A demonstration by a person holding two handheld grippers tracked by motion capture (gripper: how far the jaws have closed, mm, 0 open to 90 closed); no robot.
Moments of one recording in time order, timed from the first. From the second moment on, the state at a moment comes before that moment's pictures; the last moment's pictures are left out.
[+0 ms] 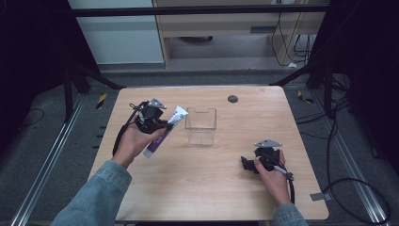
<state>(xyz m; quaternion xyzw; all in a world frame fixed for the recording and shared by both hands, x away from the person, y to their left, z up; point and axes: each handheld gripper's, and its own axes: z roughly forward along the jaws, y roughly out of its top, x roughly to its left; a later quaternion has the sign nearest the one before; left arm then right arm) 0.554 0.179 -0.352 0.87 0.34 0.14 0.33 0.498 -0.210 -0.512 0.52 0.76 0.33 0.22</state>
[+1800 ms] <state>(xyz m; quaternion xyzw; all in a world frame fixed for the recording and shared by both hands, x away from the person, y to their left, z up) 0.571 0.142 -0.298 0.84 0.32 0.18 0.40 0.497 -0.212 -0.512 0.51 0.76 0.33 0.22</state>
